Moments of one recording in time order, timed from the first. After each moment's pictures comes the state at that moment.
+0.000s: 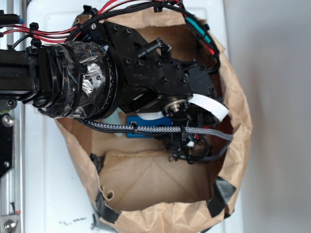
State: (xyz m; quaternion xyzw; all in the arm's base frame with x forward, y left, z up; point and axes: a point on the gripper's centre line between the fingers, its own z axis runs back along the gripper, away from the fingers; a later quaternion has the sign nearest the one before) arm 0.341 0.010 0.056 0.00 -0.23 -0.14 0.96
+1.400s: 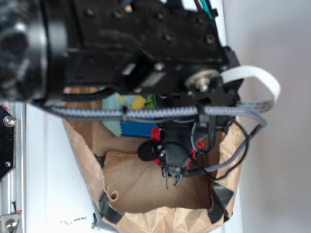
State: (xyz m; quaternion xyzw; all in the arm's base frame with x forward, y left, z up) arm 0.305 0.003 0.144 -0.09 -0.13 -0.05 0.99
